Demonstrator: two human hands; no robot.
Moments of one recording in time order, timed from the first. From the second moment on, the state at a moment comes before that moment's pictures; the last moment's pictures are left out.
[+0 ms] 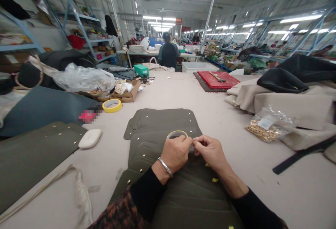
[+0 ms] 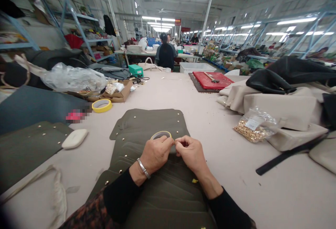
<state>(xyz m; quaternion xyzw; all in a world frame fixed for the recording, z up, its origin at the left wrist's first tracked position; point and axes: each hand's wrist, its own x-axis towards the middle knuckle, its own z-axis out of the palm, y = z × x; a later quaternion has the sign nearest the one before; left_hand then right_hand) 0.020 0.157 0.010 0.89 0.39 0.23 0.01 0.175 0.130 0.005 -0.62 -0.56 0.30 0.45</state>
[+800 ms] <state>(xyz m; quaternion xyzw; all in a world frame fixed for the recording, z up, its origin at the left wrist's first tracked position) 0.031 0.159 0.001 0.88 0.45 0.13 0.01 0.197 0.193 -0.029 -0.60 -0.48 0.38 0.52</state>
